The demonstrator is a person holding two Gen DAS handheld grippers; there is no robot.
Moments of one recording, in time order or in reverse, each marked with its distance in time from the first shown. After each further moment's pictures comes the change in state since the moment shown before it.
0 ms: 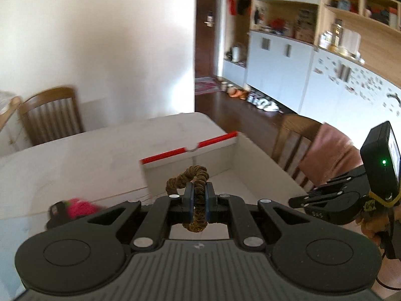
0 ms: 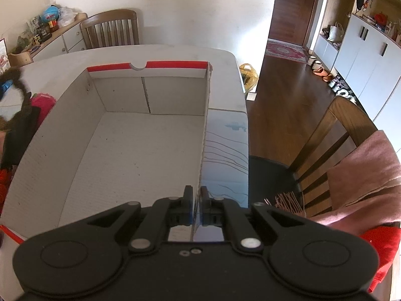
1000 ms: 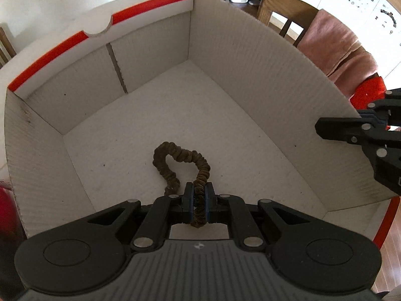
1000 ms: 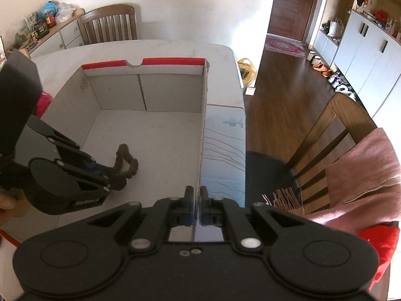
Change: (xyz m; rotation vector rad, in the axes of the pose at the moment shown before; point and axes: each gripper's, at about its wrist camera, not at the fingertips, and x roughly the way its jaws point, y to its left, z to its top) left arm 0.180 -0.037 -0.029 0.105 0.547 -0.159; right arm 0.004 -0.004 0.004 0.006 0.029 0.000
